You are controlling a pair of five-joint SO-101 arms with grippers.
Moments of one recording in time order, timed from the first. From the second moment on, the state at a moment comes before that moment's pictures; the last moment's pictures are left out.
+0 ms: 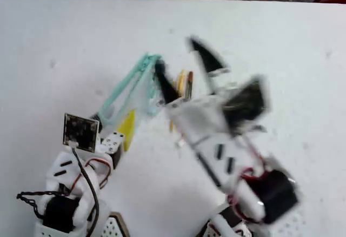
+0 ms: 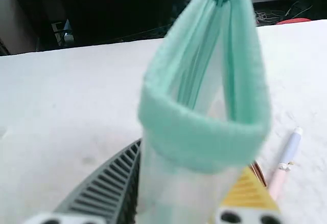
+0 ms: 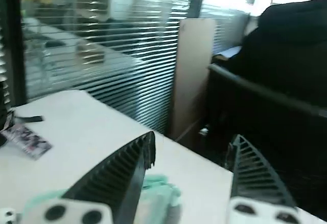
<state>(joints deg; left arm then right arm) 9.7 -104.7 78.2 56.0 3.5 -32.7 -60.5 21.6 46.9 8.0</state>
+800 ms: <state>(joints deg) 9.7 -104.7 80.0 52.9 3.5 2.3 -15.9 22.9 57.4 -16.4</state>
